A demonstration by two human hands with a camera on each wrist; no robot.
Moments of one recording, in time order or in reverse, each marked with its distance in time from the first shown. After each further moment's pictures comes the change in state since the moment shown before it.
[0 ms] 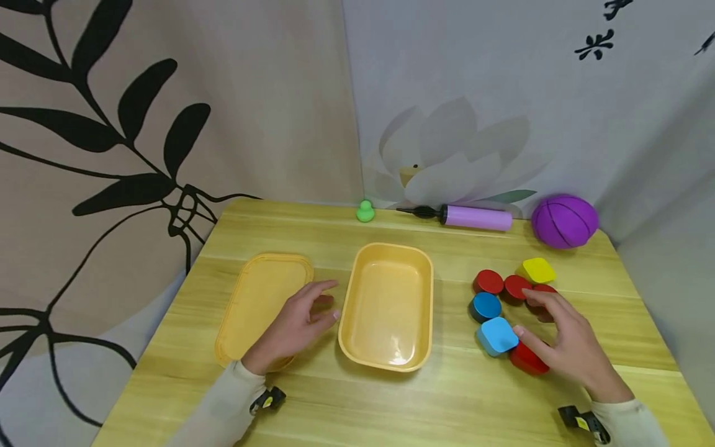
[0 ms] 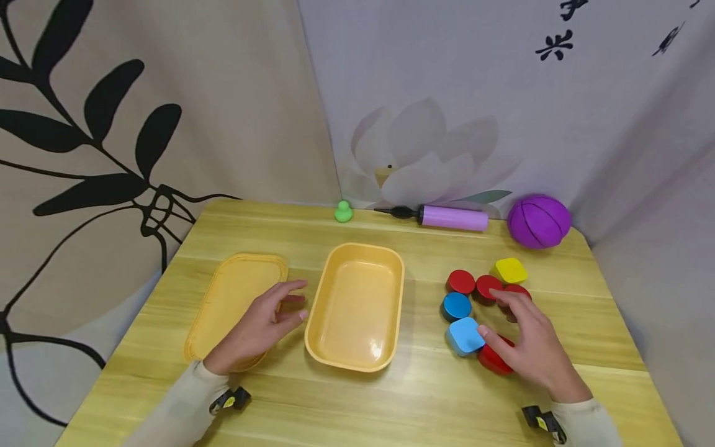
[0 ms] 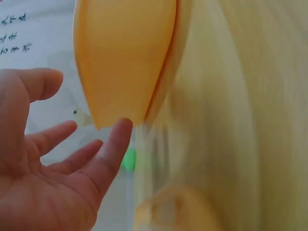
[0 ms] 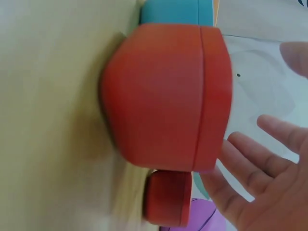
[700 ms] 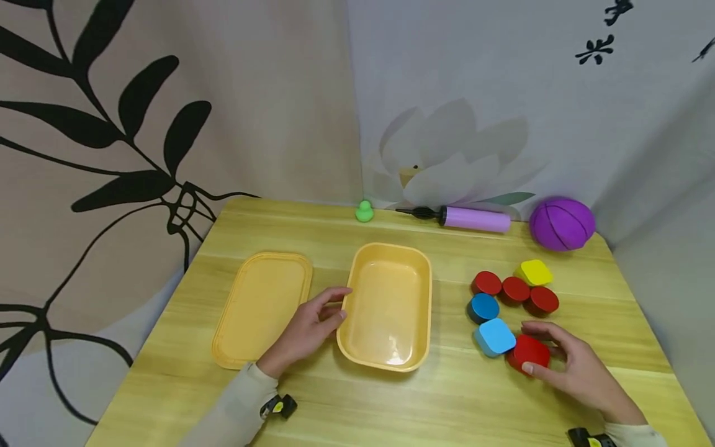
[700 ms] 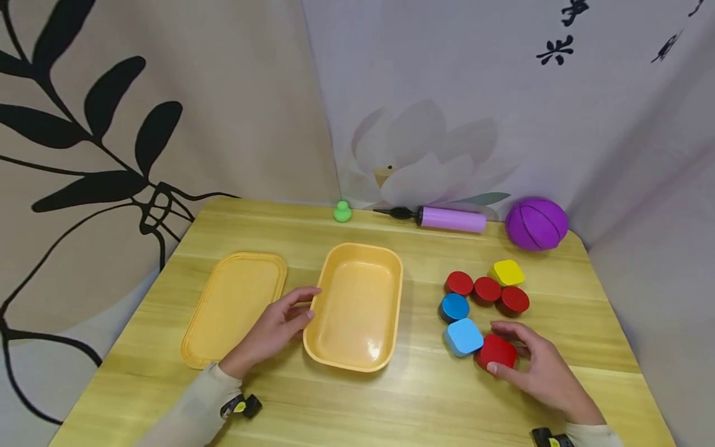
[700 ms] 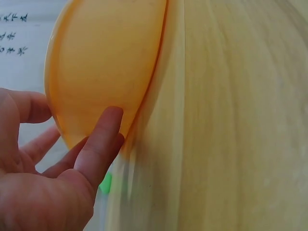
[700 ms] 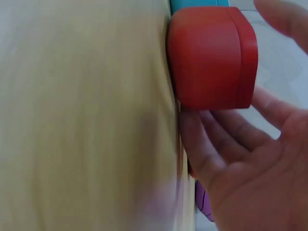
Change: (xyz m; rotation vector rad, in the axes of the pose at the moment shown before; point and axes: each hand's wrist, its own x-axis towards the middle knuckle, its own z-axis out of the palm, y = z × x) left_hand 0.003 -0.002 0.027 -0.298 -0.012 -0.150; right_hand -0.036 0.024 -0.002 0.187 -0.255 0.199
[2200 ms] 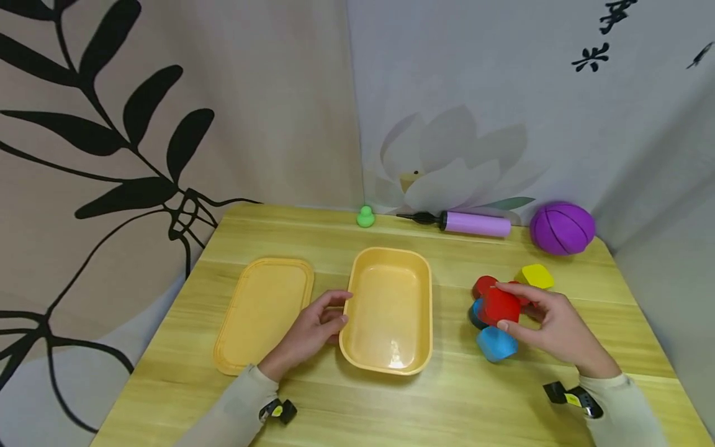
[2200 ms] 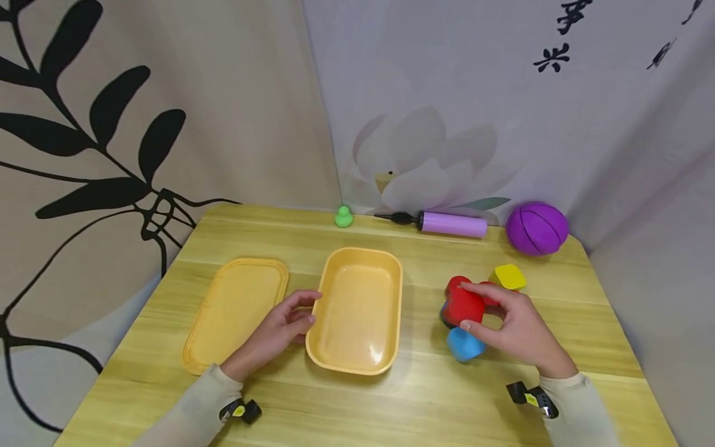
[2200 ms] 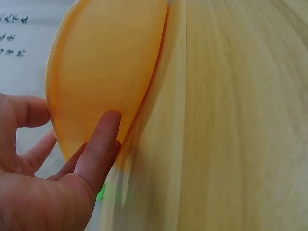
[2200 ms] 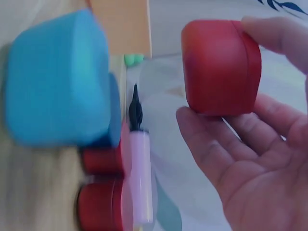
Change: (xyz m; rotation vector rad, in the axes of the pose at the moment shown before) left_hand 0.004 0.001 -0.001 -0.102 -0.025 -0.057; right_hand 0.064 -0.070 -0.017 0.133 0.033 -0.205
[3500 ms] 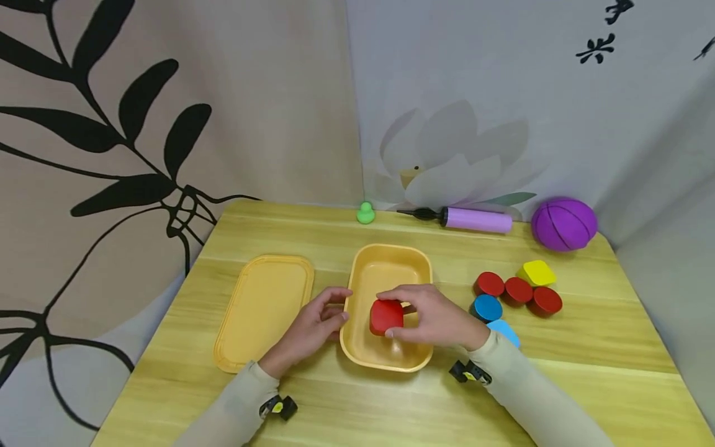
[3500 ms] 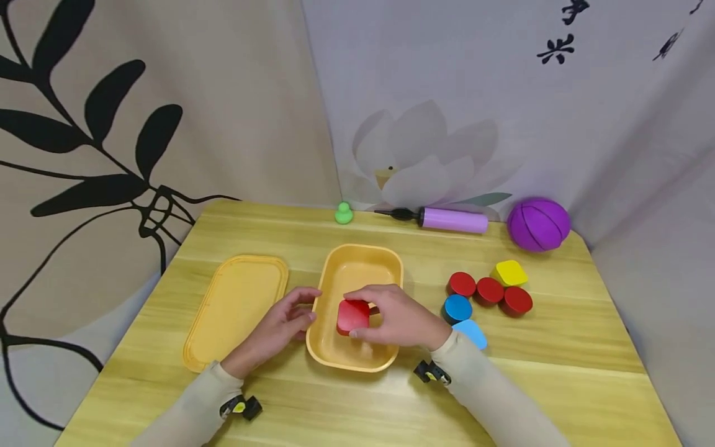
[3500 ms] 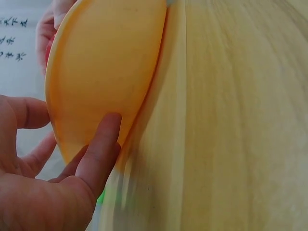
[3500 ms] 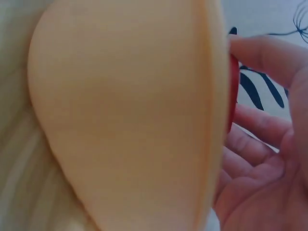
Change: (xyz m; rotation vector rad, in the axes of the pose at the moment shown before) left_hand 0.003 -0.002 0.000 0.024 0.015 -0.016; right_hand 0.088 -0.065 0.133 -0.084 -0.356 -0.280
